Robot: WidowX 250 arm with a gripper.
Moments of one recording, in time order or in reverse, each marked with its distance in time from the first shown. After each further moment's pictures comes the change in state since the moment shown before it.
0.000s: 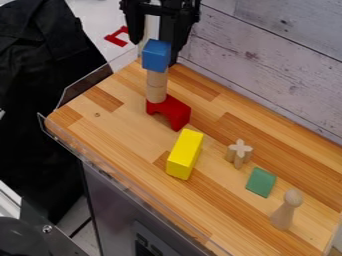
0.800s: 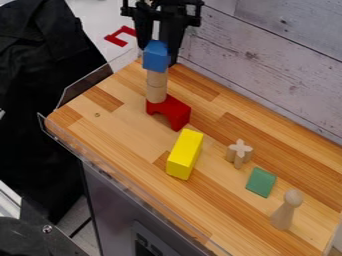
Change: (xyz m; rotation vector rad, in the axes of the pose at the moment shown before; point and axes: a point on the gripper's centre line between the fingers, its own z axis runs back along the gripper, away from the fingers) arm 0.004 -0.001 -0.008 0.001 0.002 0.046
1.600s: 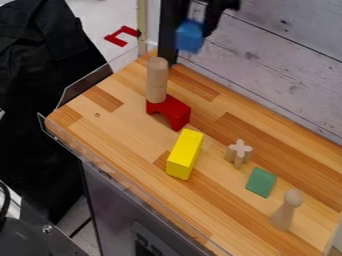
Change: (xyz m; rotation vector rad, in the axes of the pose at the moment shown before) arm 0.009 -0.055 0.040 0.084 -0.126 -0.180
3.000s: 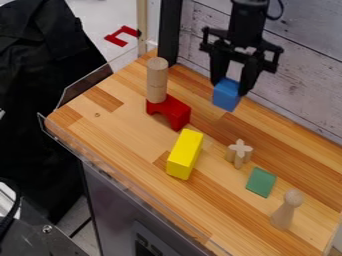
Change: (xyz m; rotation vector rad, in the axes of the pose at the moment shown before) arm -0.023 -0.060 -0.075 -0.108 0.146 -0.132
